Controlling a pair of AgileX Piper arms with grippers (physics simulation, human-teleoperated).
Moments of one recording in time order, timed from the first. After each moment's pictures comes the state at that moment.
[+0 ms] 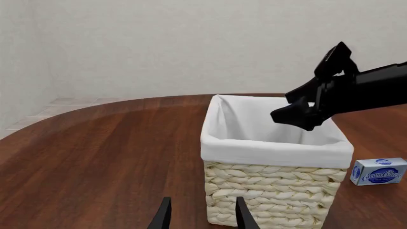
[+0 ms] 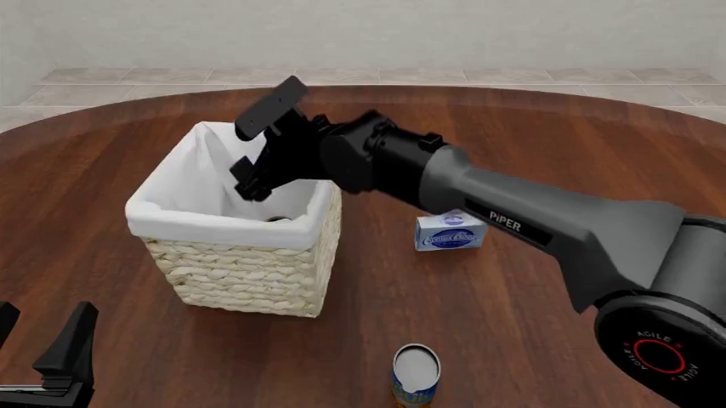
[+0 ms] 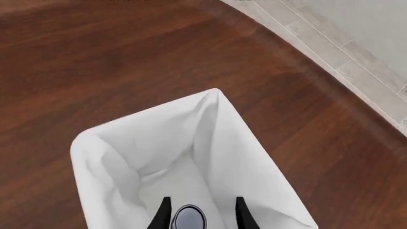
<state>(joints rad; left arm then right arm) 0.00 0.01 0.00 0.00 0.00 0.82 2.03 -1.80 0.33 -0.22</state>
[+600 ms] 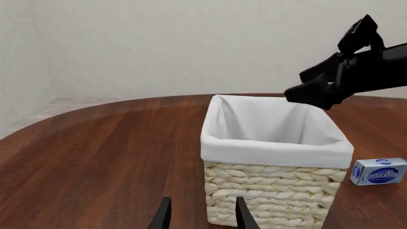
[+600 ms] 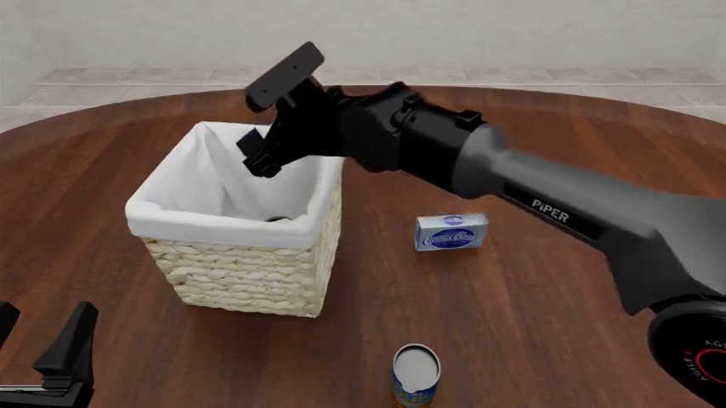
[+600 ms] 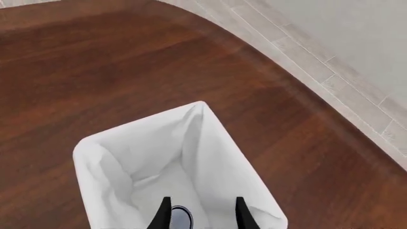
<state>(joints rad) 0.00 0.01 0.00 0.00 0.00 0.80 1.94 -1.78 0.34 -0.25</state>
